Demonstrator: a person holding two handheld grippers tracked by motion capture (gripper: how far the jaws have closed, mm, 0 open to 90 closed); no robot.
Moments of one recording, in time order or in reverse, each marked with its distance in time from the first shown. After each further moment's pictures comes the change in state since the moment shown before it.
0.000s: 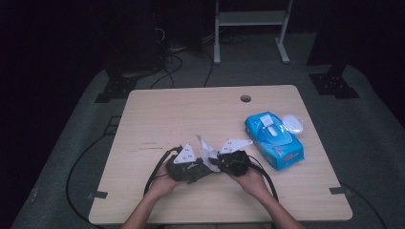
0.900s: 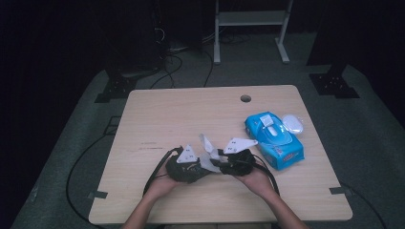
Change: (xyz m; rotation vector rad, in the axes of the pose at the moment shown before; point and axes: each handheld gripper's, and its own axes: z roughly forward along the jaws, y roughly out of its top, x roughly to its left) left arm 0.004 -0.007 0.006 0.093 0.033 -0.015; right arm -0.003 0.003 -0.016 -0.023 -0.031 -0.058
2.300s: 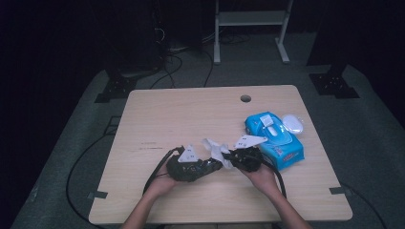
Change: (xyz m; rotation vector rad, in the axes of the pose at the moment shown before) left arm 0.002 0.001 0.003 0.036 -0.018 0.020; right arm -0.026 -0.022 -0.002 0.012 -0.049 0.120
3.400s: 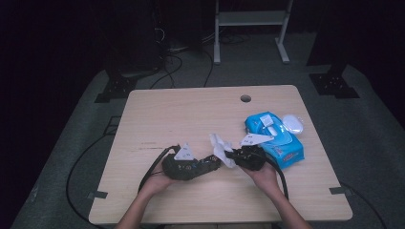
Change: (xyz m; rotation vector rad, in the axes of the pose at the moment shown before) left arm 0.009 -0.001 -0.009 0.053 -0.004 0.001; right arm -0.011 -0.006 -0.002 -0.035 0.020 0.095
